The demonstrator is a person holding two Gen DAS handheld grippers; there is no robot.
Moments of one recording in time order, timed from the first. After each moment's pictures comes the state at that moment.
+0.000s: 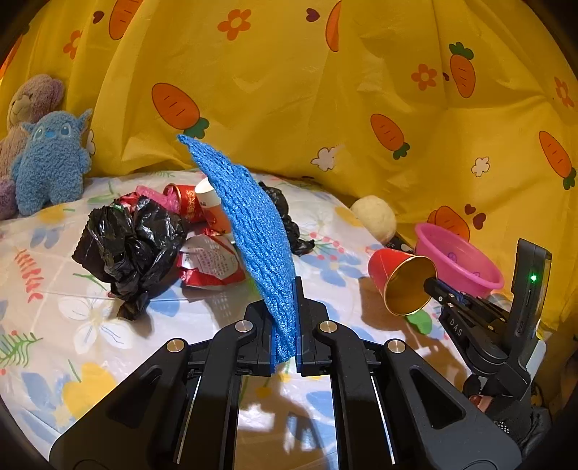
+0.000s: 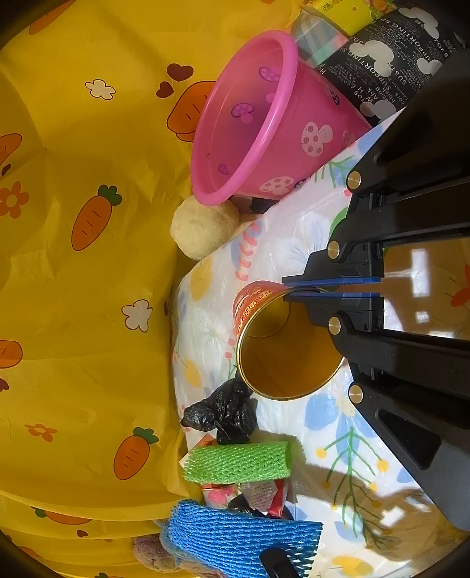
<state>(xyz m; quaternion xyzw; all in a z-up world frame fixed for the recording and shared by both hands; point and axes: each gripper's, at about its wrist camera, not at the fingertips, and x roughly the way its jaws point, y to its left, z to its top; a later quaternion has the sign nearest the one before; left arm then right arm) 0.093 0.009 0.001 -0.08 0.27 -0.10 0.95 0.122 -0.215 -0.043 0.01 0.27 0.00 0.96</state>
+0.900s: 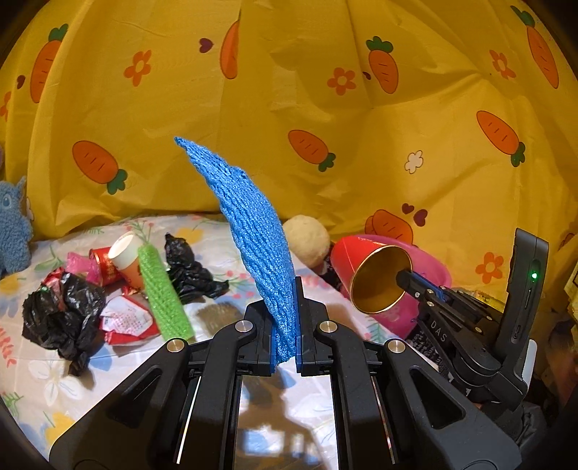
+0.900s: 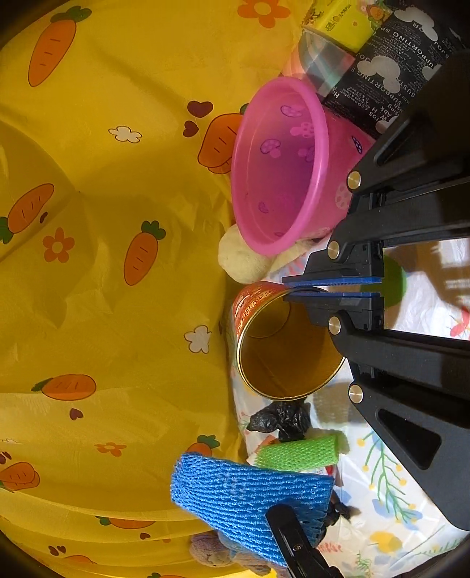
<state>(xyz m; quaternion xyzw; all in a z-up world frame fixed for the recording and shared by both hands) 0.092 -0.078 0.048 -0.03 0.23 -0.21 0.95 0.086 -0.269 0.007 0.06 0.19 -0.03 0.98</state>
